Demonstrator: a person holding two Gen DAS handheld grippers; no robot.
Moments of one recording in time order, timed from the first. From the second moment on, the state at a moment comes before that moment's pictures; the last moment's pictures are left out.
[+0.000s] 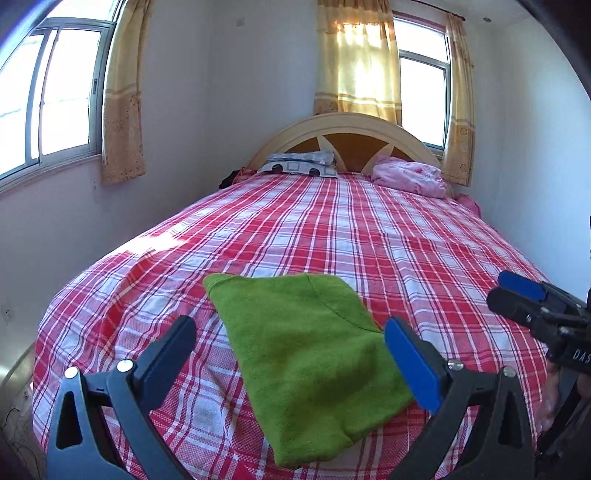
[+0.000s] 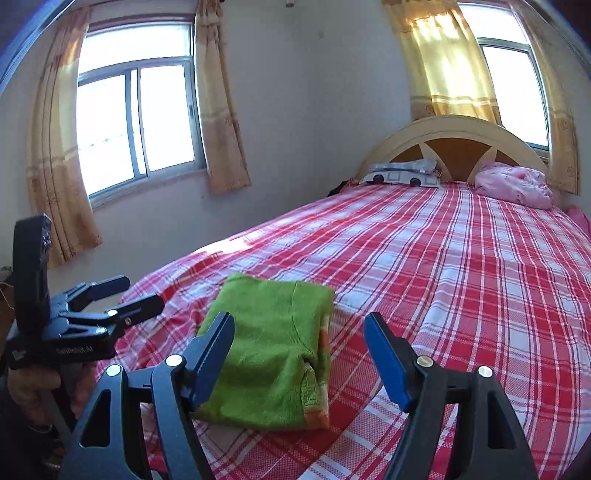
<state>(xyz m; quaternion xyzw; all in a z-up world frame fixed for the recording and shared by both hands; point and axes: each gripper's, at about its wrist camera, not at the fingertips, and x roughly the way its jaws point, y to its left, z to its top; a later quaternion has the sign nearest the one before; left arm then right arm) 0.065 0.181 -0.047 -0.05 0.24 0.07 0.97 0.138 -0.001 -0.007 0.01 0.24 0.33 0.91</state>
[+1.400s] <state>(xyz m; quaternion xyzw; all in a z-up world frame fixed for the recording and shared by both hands) 0.058 0.177 -0.044 -0.06 0.23 0.08 0.97 0.131 0.001 -0.009 0.02 0.24 0.34 0.91</state>
